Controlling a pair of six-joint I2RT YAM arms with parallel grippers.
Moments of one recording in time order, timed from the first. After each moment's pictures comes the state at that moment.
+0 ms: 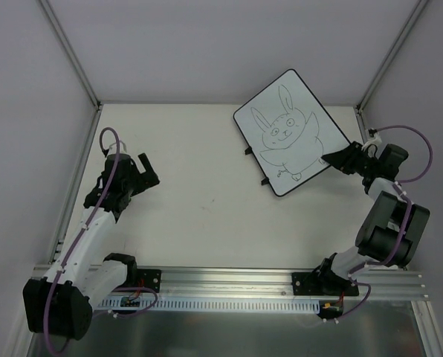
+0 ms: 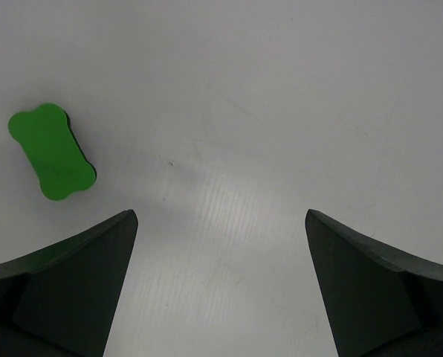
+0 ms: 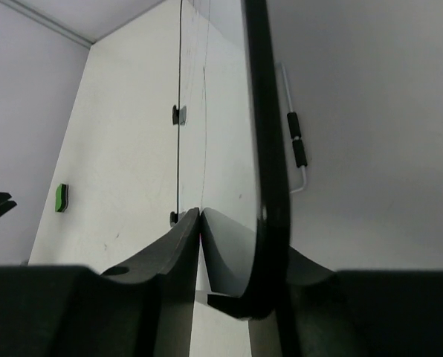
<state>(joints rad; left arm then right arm) -0.14 0.95 0.70 -0.44 -0.14 -0.51 -0.46 1.54 0.83 0.20 -1.02 0.32</state>
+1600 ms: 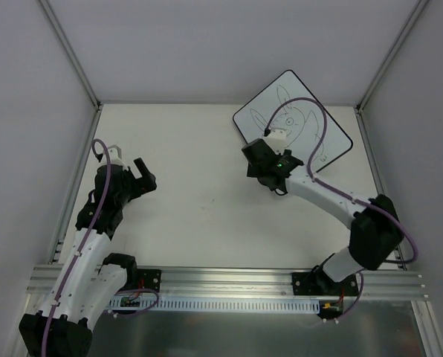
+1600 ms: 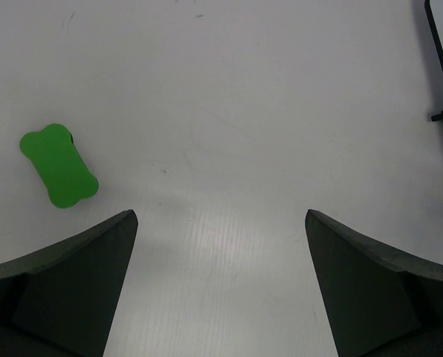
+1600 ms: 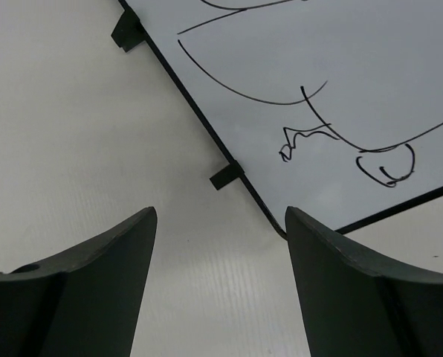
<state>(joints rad) -0.14 0.73 0.64 -0.44 -0.11 -0.45 0.73 1.49 1.14 -0.58 0.64 0.65</state>
